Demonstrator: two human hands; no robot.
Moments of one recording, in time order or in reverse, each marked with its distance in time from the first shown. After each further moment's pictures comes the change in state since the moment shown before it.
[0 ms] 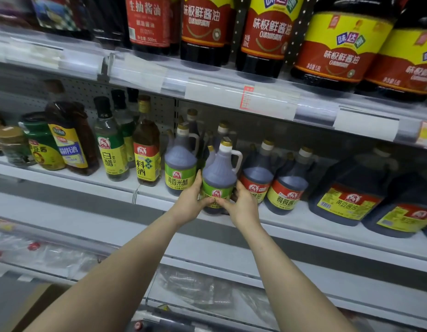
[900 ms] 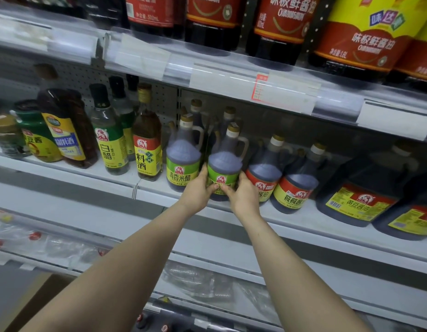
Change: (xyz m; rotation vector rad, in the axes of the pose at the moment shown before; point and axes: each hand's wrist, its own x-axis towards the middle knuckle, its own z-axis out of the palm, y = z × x) left_hand 0.035 -0.014 0.010 0.169 0.092 -0.097; right_hand 0.026 -0.011 0.011 -0.225 0.030 0.087
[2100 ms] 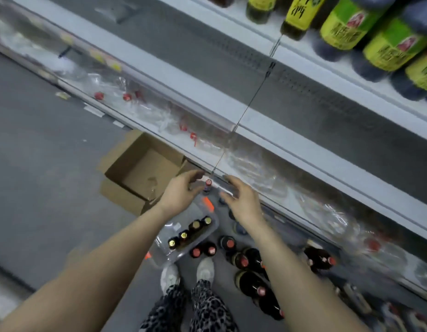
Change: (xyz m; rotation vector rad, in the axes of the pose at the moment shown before) left_hand -0.376 -0.259 -0.081 -0.048 -0.025 -0.397; right_hand -0.329 0.028 0.222 0.014 -0.570 -0.019
